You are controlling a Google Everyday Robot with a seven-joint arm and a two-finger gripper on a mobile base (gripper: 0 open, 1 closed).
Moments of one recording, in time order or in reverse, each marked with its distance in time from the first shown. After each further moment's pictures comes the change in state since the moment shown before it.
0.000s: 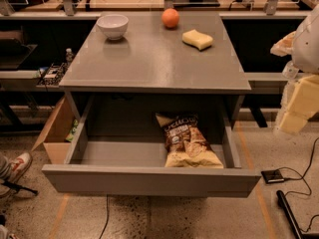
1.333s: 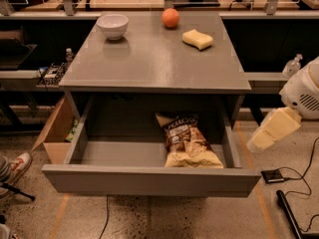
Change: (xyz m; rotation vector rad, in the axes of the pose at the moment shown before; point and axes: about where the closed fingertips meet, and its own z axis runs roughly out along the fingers) arm 0.043 0.000 0.093 -0.049 -0.070 0.459
